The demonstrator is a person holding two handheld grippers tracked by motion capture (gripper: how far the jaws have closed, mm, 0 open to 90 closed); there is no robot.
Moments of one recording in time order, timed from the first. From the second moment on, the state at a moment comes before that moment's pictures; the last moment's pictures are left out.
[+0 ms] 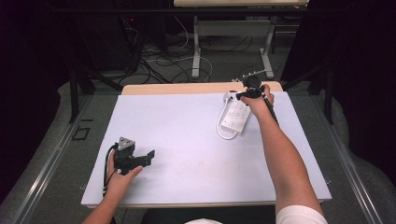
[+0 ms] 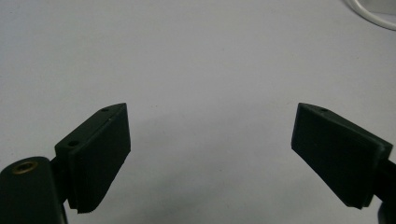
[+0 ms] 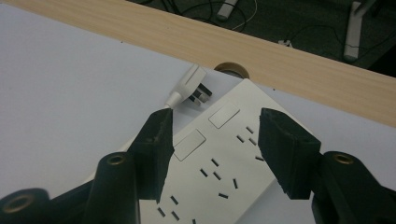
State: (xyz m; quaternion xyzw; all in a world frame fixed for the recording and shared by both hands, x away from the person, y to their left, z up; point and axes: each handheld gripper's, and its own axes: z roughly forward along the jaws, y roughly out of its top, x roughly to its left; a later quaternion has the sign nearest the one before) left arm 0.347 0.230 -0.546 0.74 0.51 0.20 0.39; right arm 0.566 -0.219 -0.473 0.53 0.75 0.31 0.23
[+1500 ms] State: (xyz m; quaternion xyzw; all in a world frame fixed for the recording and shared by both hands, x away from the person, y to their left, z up) left arm 0.342 0.239 -0.546 0.72 0.53 0.21 0.39; right arm 0.597 -0.217 -0.515 0.53 0.73 0.35 0.24
